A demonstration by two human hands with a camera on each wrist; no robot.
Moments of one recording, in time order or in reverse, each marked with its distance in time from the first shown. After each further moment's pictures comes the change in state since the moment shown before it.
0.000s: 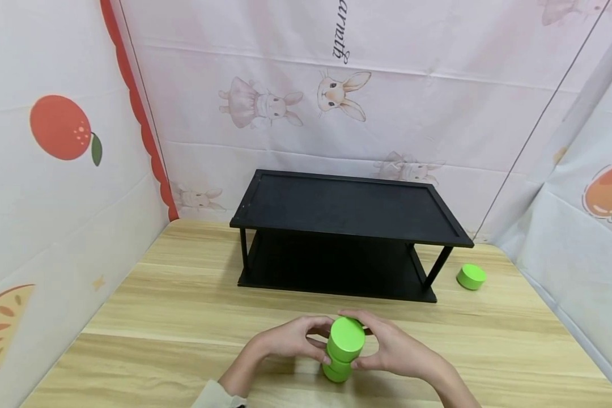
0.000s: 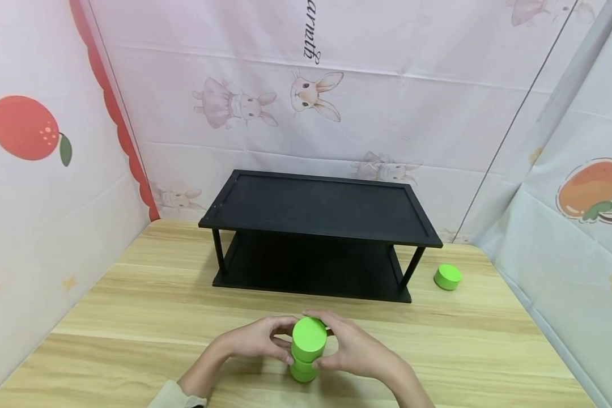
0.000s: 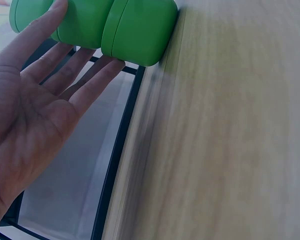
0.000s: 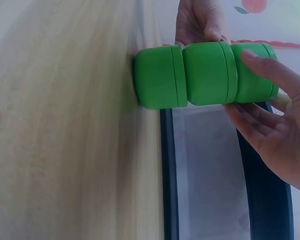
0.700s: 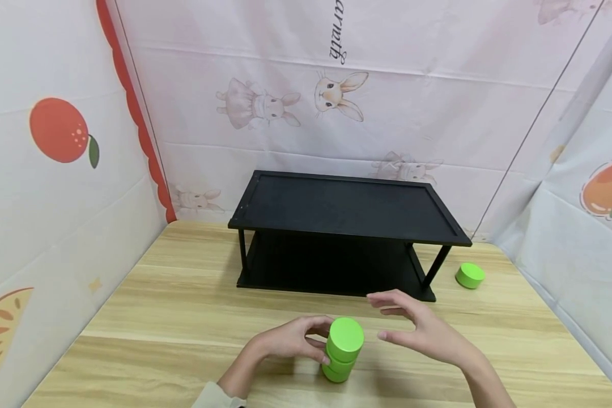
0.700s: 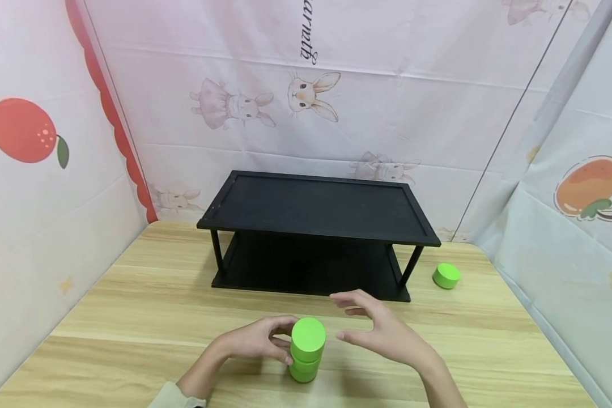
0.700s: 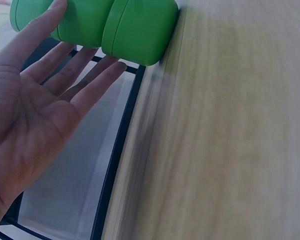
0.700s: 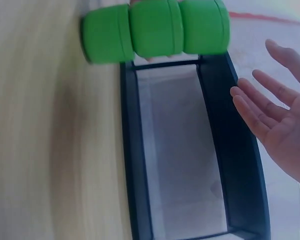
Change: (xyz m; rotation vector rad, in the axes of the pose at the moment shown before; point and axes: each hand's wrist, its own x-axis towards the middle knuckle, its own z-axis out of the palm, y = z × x) left_hand 0.002 -0.001 0.000 -0.004 0.009 -0.006; right_hand -0.020 0.001 -0.043 0.083 0.165 -0.164
